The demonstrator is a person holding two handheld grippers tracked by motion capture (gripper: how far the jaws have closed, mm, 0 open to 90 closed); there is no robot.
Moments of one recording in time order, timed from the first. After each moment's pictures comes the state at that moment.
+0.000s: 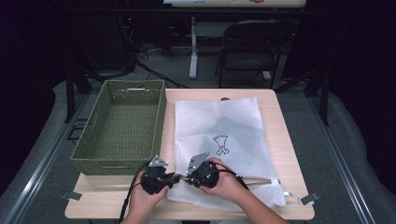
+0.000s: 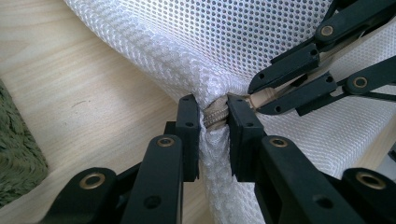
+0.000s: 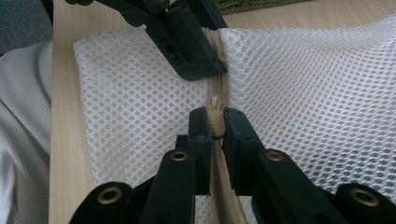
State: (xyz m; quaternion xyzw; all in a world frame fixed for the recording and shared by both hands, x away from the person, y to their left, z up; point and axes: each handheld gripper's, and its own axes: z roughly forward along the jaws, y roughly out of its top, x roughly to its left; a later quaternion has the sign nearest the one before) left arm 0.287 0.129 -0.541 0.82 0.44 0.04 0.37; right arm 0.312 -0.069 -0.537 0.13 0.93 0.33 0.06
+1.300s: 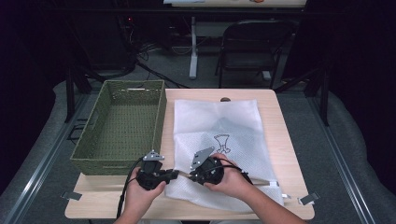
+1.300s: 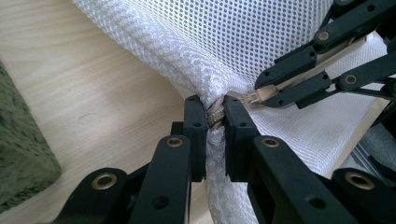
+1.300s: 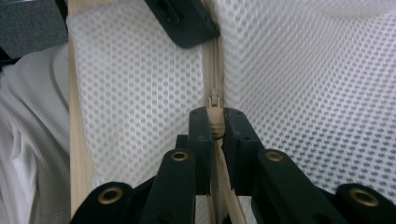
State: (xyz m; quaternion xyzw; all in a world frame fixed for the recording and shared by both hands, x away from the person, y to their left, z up) left arm 0.289 0.136 -0.510 0.81 0.45 0.02 0.39; right arm 0.313 -0.082 -0.512 0.13 0.93 0.33 0.06
